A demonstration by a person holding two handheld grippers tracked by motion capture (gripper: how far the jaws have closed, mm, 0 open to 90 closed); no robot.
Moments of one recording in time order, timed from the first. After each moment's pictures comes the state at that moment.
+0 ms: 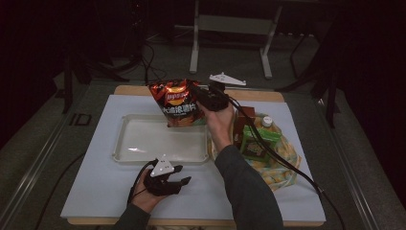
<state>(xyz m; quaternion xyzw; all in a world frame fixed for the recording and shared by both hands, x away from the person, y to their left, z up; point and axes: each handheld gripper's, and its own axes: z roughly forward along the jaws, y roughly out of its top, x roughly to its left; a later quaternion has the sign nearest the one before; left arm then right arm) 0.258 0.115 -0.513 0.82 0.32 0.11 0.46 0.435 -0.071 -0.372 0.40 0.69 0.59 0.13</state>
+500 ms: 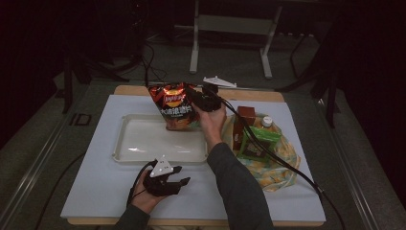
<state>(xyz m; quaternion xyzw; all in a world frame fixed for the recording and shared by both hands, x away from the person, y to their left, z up) 0.257 0.117 -0.518 0.82 0.33 0.12 0.46 0.456 -0.056 -0.400 0.43 0.68 0.57 0.13</state>
